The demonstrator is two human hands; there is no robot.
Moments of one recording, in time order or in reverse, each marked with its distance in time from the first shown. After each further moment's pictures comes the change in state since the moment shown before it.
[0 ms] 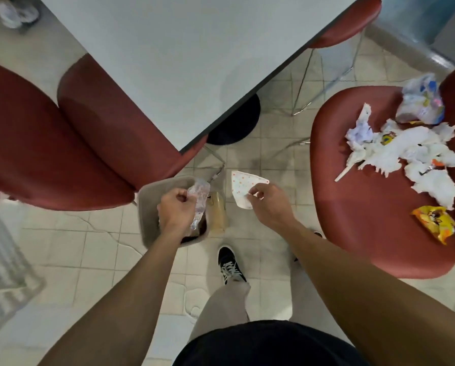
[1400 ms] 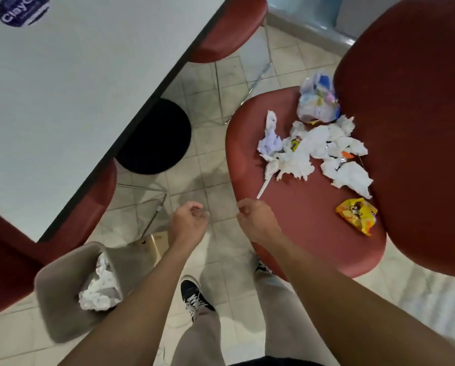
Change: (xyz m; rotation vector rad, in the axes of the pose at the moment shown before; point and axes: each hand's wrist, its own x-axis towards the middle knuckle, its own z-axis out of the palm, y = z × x) left_hand -0.053 0.147 0.209 0.192 -0.350 0.244; right_hand 0.060 0.152 -0.138 0.096 -0.001 0.179
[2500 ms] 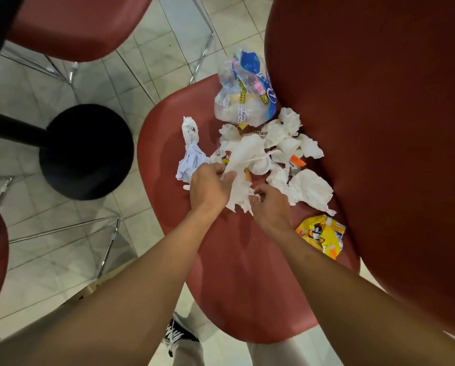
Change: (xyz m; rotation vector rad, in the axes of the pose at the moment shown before) left_hand 0.108 0.199 0.249 0.178 -0.124 0.315; right_hand 0.150 0.182 -0.124 0.275 0.296 0.235
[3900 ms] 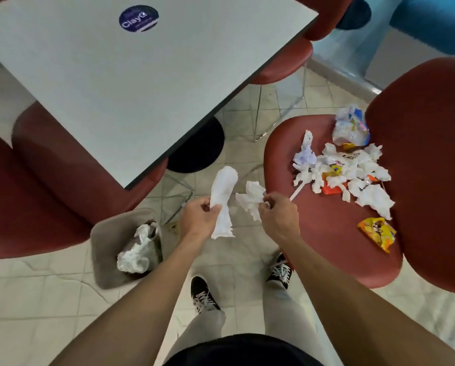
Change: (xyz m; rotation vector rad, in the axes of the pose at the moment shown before) left_hand -0.283 -0.228 -0.271 -0.309 0.292 -0.280; right_hand -0.338 -0.163 0.121 -0.149 0.000 -0.291
